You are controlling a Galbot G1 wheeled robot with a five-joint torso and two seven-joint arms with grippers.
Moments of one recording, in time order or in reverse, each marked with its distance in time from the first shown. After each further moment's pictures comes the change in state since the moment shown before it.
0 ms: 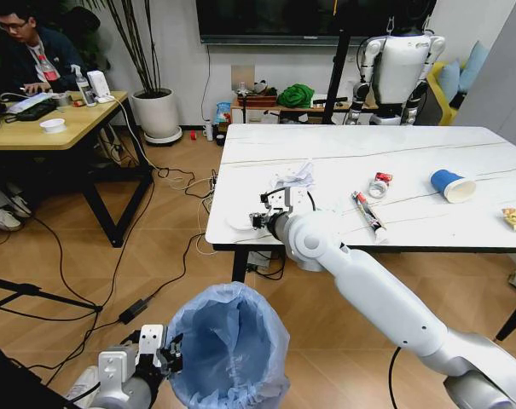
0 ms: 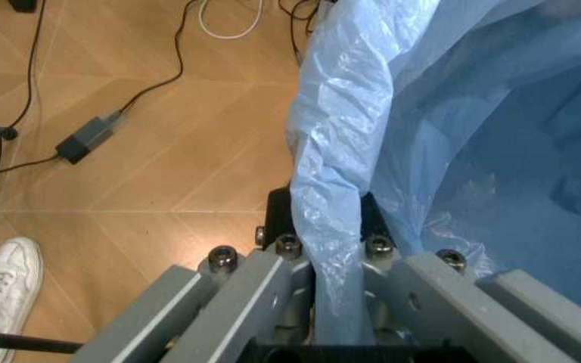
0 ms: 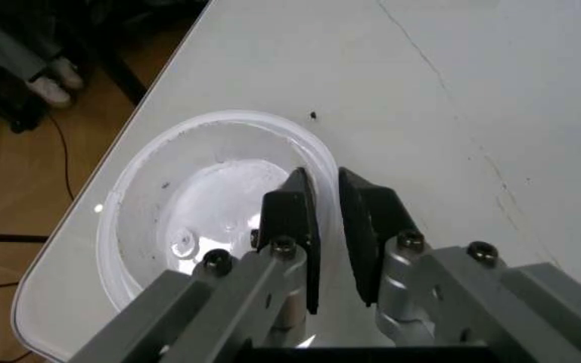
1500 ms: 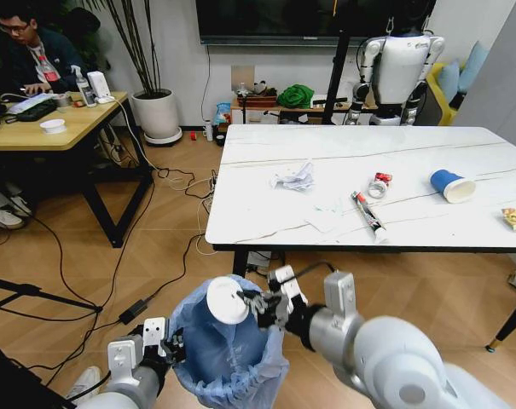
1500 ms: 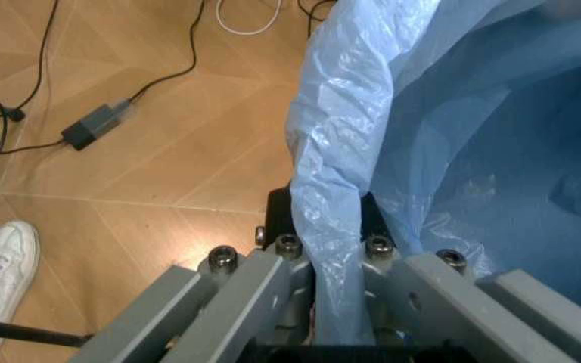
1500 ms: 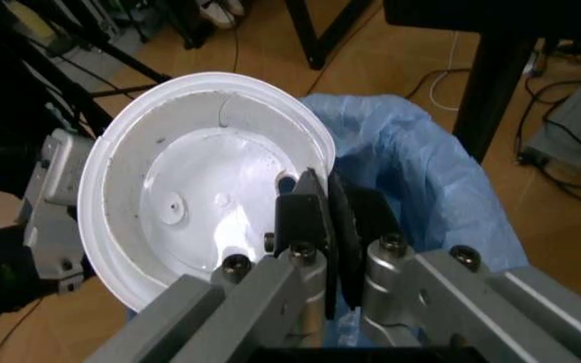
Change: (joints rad) left arm -0.089 -0.040 0.054 0.057 -0.053 0.000 -0.107; right arm -0.596 -0.266 0.126 0.651 -0.154 -0.047 -0.237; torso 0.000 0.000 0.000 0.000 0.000
